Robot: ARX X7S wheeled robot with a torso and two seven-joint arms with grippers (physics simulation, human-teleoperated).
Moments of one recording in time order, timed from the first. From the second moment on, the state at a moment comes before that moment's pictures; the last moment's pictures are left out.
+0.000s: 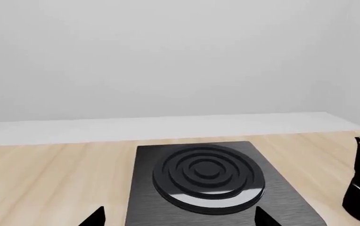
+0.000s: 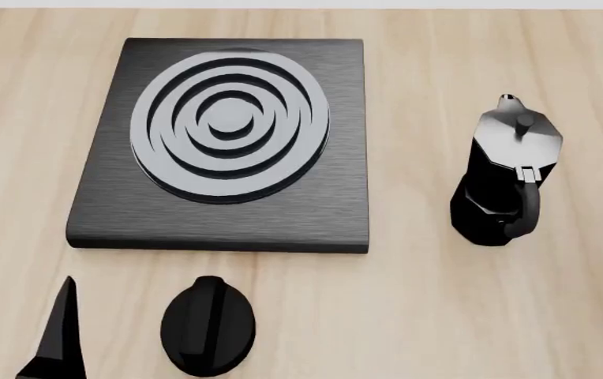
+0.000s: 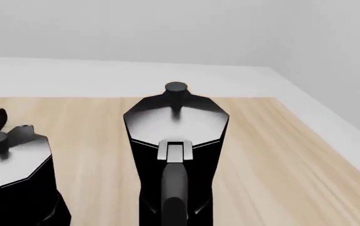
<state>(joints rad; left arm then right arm) -0.04 -0.56 0.30 0.82 -0.48 -0.34 -0.53 0.29 0.92 0.18 -0.12 0.85 0.48 0.18</state>
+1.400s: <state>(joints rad) -0.04 -0.58 0.31 0.81 -0.48 -0.32 -0.54 -0.37 0.76 0.82 -0.93 1.07 0.63 0.19</state>
